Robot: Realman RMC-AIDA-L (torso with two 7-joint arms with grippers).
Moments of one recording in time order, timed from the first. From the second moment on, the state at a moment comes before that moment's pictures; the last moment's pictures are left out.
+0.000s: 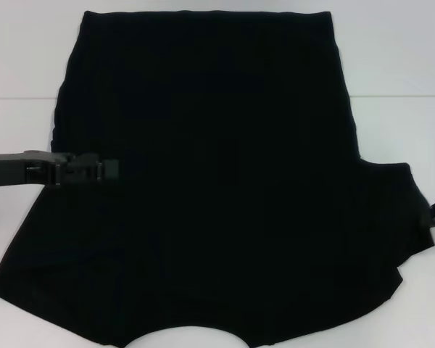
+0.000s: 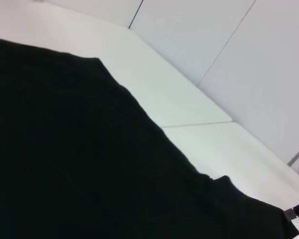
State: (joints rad) left arm -0.58 -2.04 0.44 0.92 2.25 1.66 -1.95; right arm 0.67 1.93 -0.61 -0.70 -2.58 -1.39 2.58
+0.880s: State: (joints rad) left arm -0.57 -2.04 0.43 0.92 2.15 1.66 -1.96; right arm 0.72 1.92 -0.62 -0.72 -2.42 -1.45 2.52
